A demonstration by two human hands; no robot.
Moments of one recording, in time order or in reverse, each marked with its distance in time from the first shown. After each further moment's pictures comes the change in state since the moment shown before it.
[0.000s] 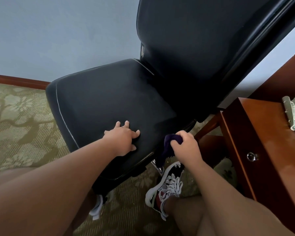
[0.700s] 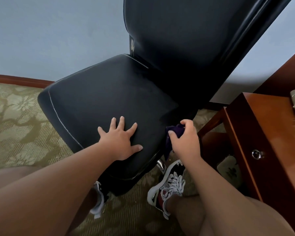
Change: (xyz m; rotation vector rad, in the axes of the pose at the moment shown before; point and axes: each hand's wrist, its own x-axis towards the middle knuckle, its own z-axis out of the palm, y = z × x) left_hand -0.009 0.008 0.013 0.021 0.082 -0.109; right_hand 0.007 -0.005 0.011 0.090 0.205 -0.041
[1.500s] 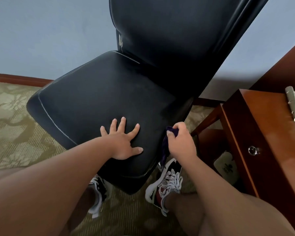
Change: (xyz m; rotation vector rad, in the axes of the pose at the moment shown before) left_hand 0.006 0.009 -0.001 -0.024 -0.148 0.028; right_hand -0.002 0.003 0.005 -0.124 -0.140 0.056
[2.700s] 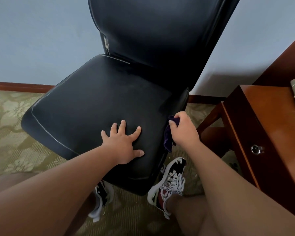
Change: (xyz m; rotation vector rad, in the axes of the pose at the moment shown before) left_hand 0.008 0.024 0.003 0.063 0.102 -0.022; right_hand 0.053 0.010 -0.019 0.001 -0.024 -0.050
